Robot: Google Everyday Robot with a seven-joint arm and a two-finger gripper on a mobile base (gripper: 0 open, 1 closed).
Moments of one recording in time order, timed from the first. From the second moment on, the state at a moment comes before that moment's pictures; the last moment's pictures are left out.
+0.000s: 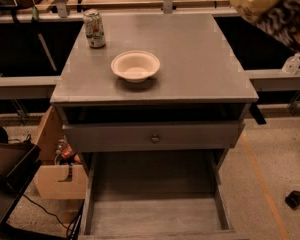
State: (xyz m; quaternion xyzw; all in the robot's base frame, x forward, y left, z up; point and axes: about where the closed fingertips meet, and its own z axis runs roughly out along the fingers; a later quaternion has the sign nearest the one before) arm 0.438 -0.209 1.143 -0.48 0.64 -0.33 0.50
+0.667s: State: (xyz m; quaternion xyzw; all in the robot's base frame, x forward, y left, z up) arm 0.377 -0.226 0.998 -0.43 0.74 -0.12 0.50
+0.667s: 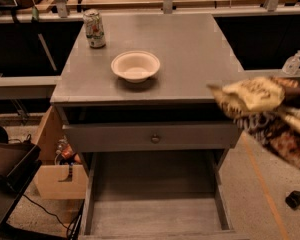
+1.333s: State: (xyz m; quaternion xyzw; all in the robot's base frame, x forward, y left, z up) arm 0.373 -0.184 0.834 -0.43 0.81 0.06 0.39
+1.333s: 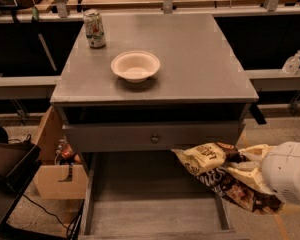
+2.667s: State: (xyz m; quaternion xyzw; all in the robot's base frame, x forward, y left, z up) arm 0.469 -0.142 0.724 -0.47 0.82 0.14 0.29
